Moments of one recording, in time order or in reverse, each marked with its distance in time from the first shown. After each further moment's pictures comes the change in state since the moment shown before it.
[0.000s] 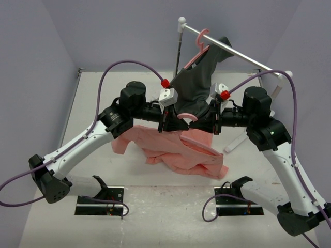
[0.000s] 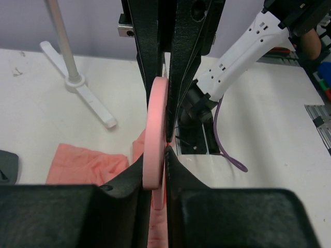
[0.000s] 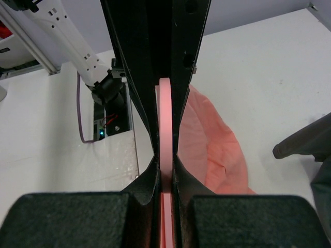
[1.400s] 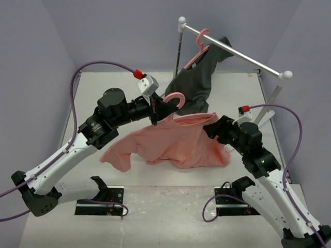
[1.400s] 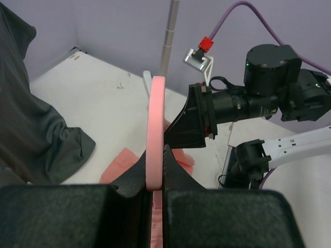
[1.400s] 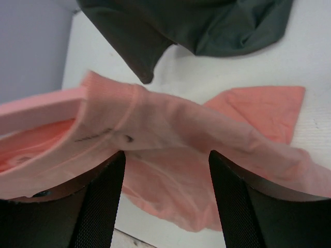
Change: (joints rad) left arm -0.015 -0.182 -0.048 0.060 -0.516 -0.152; right arm -0.007 -0.366 -0.602 0.143 0.934 0.798
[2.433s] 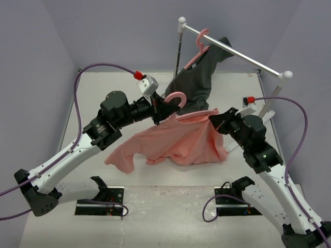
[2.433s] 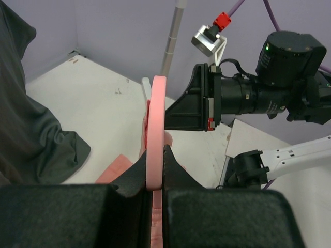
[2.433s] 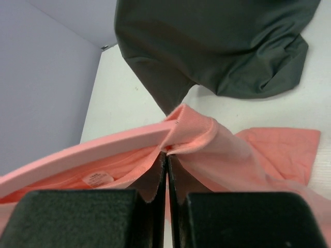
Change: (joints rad) left arm 0.000 0.003 -0.077 0.120 -0.020 -0.060; right arm 0.000 0.067 0.097 0.109 0.037 0.008
